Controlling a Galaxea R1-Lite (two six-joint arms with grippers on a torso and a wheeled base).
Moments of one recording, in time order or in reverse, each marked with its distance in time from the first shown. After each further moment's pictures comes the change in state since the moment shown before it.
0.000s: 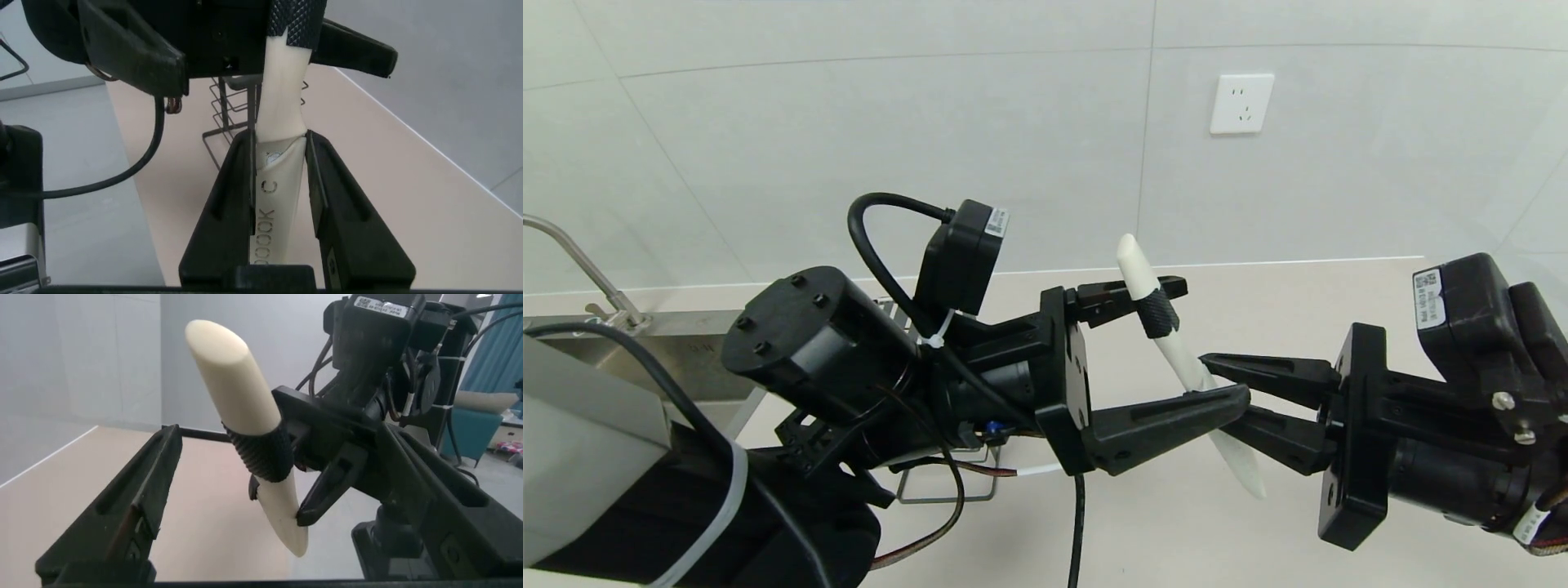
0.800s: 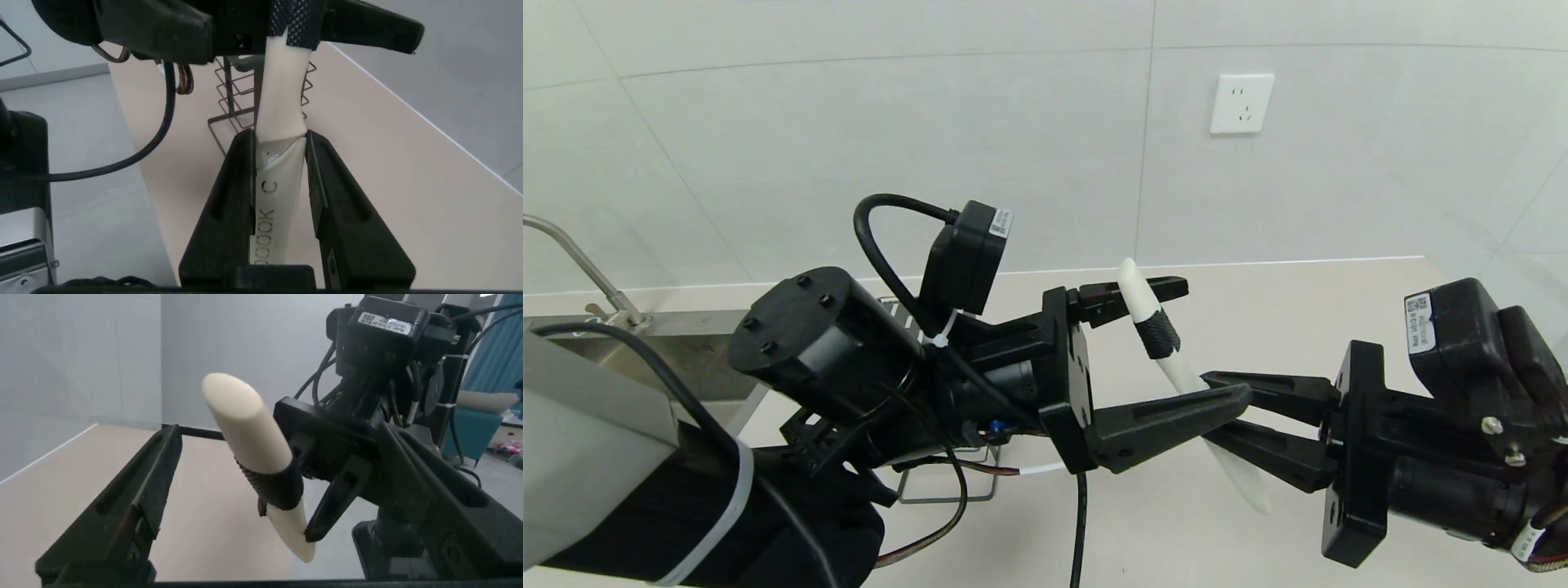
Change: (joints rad) left arm -0.001 0.006 -0.006 0.000 0.002 -0.001; right arm 0.000 -0.001 0.031 0.000 0.000 0.000
